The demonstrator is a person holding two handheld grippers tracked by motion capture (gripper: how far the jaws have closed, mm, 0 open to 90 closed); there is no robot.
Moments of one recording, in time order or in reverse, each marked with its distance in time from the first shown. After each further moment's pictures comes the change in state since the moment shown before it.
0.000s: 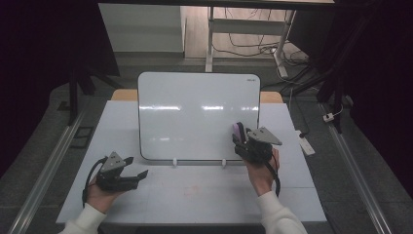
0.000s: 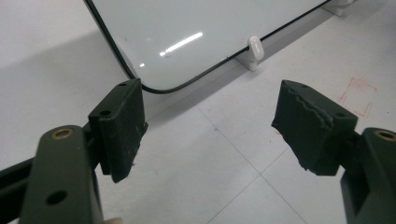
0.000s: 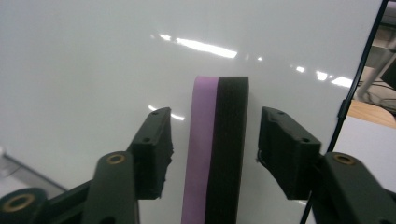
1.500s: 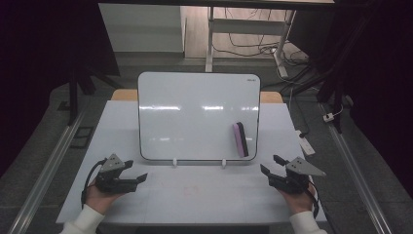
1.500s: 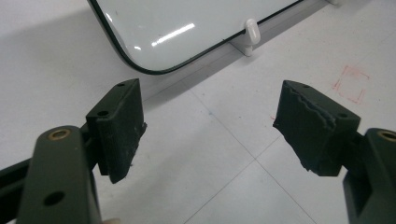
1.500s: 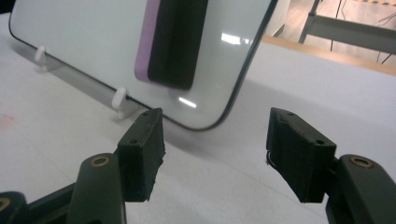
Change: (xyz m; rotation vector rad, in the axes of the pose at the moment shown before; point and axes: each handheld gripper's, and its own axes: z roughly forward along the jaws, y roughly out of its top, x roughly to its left) left arm 0.003 -0.008 0.002 0.033 -0.043 -0.027; right arm -0.072 -0.087 -0.070 0.008 0.170 -0.026
